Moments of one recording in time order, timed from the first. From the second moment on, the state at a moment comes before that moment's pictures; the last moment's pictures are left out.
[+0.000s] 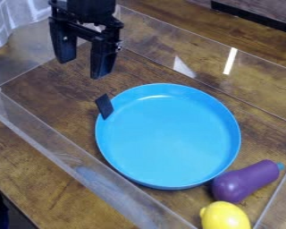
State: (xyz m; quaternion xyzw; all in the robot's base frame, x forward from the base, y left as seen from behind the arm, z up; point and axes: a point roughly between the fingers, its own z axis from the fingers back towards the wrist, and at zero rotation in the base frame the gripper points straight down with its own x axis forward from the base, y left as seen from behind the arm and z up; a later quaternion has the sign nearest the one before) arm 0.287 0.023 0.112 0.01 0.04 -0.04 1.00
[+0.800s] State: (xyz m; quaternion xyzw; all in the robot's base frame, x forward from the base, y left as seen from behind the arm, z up) arm 0.293 0.026 0.106 0.02 0.02 -0.07 1.00
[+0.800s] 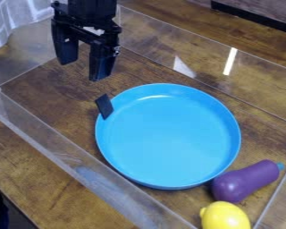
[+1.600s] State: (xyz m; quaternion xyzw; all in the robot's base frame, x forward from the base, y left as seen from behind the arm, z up) arm 0.297 0.033 0.096 0.02 0.02 -0.09 1.00
